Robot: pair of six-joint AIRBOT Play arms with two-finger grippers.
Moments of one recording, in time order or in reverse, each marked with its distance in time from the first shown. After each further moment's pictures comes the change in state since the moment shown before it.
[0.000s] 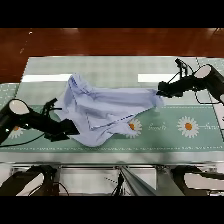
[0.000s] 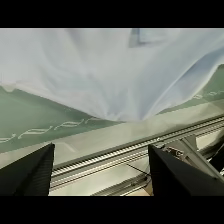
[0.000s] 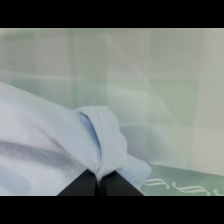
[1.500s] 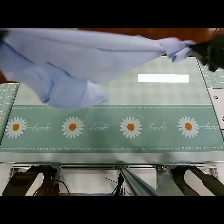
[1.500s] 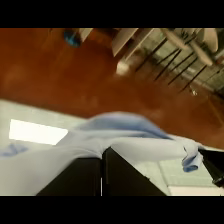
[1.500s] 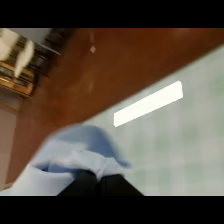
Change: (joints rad) left arm 0.070 0.439 0.651 -0.042 0.480 -0.108; right arm -0.265 0.459 0.000 0.657 -0.084 -0.077
